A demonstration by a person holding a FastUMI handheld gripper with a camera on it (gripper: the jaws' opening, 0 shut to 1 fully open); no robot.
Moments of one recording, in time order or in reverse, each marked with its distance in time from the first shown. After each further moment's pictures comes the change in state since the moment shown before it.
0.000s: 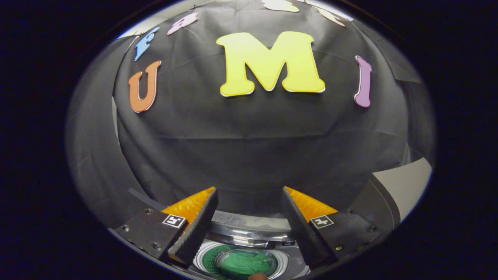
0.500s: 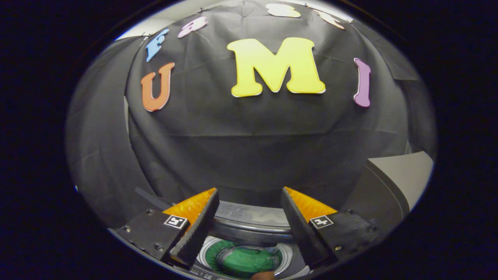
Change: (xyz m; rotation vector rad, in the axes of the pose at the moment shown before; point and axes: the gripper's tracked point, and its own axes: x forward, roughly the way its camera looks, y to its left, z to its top) arm -0.043 0.015 -0.035 0.001 -0.034 0.071
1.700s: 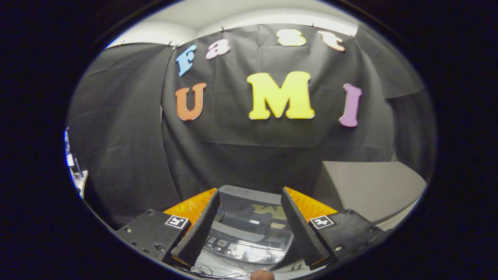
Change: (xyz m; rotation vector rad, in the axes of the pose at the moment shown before) arm -0.271 -0.032 -0.012 -0.071 -0.123 0.034
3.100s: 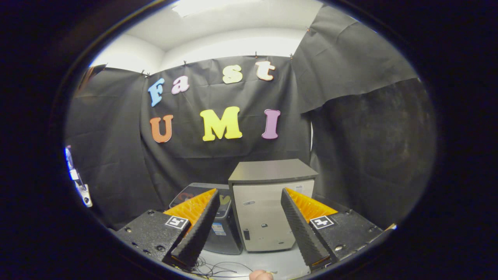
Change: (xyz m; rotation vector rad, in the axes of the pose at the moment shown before) arm -0.384 -0.133 0.000 0.081 -0.098 -0.256
